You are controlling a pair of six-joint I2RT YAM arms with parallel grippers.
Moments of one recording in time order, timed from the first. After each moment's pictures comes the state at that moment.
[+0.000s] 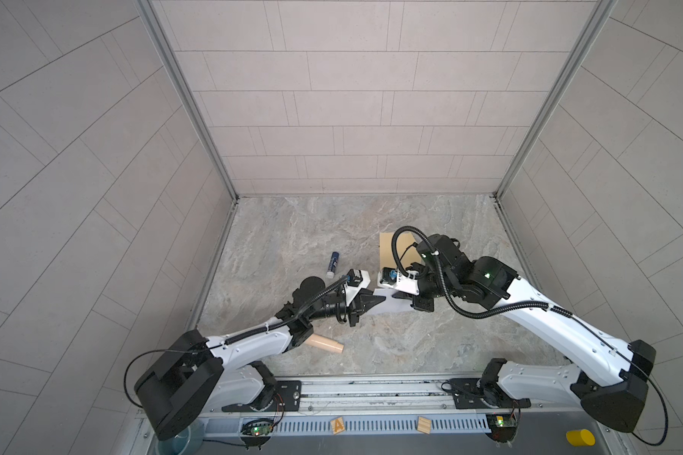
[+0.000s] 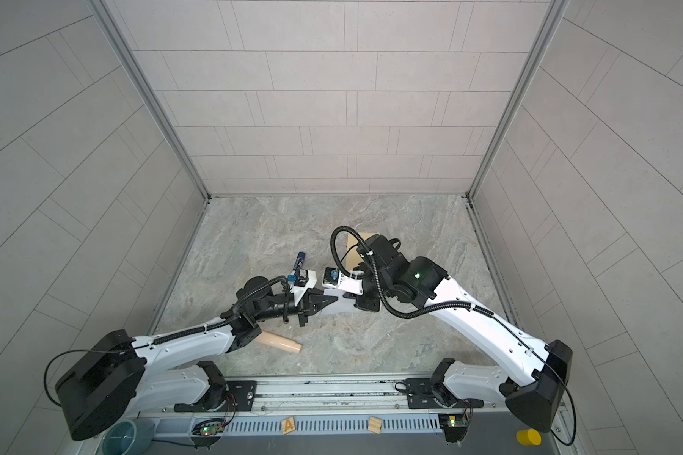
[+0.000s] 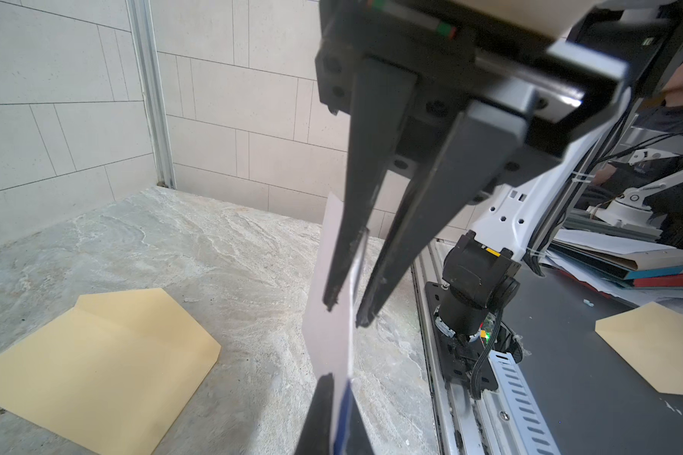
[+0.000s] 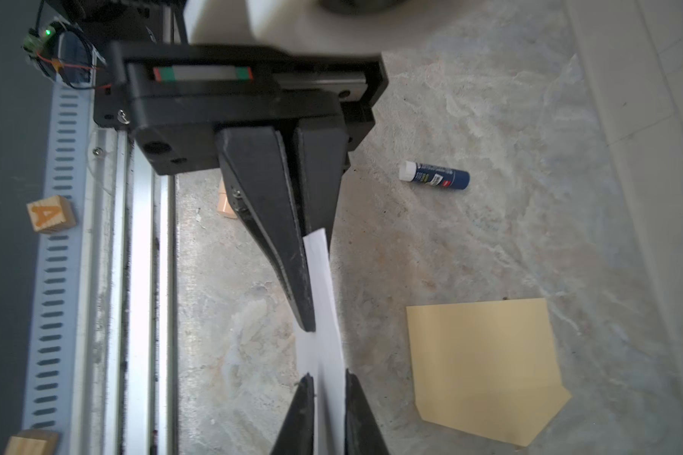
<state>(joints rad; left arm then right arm) -0.76 1.21 0.40 0.75 0.63 -0.10 0.77 1.18 1.22 -0.91 -0.24 -0.61</state>
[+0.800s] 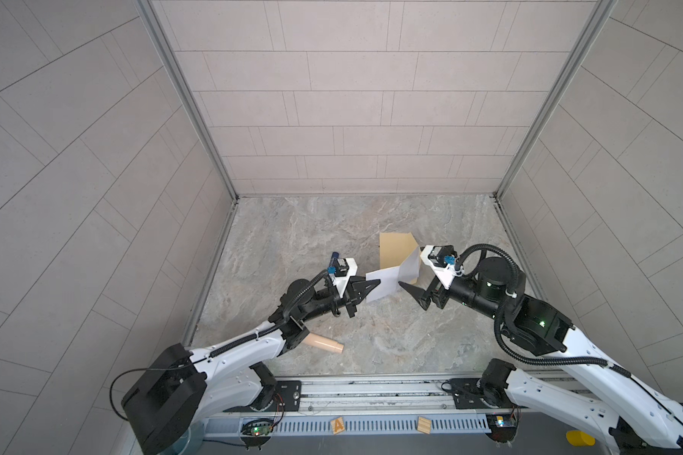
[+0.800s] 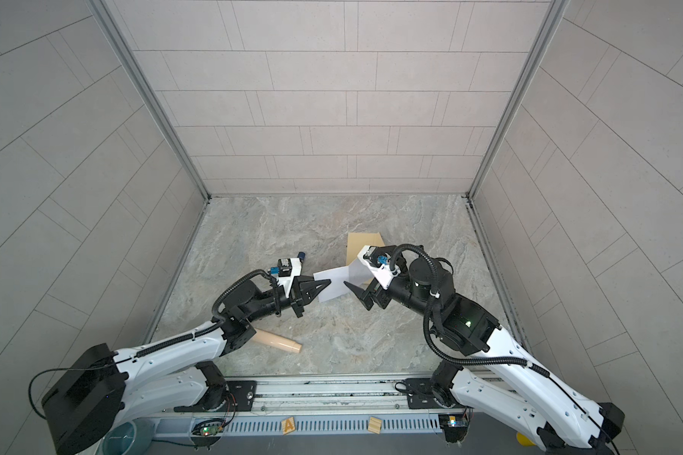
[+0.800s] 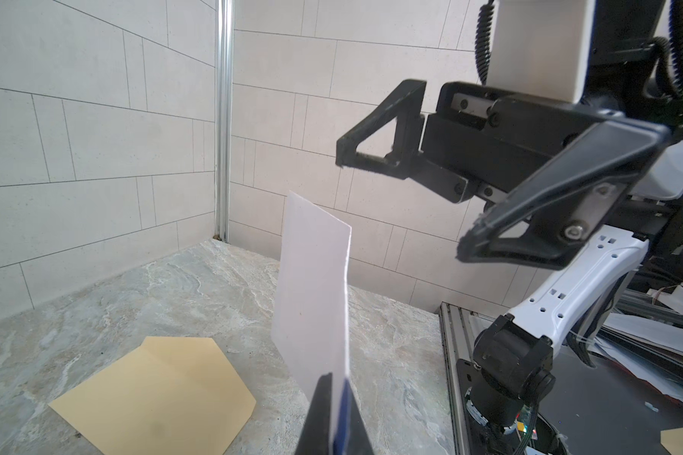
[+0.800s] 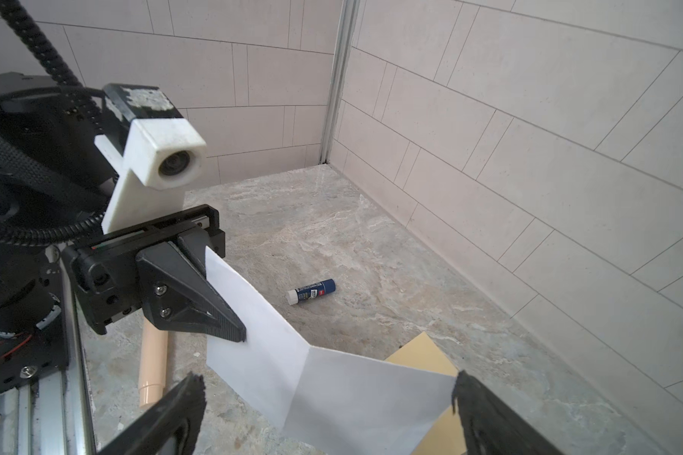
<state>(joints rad) -0.77 1.10 0.40 0.84 0.46 -0.20 0.76 0.78 0.92 -0.39 -0.06 -0.18</state>
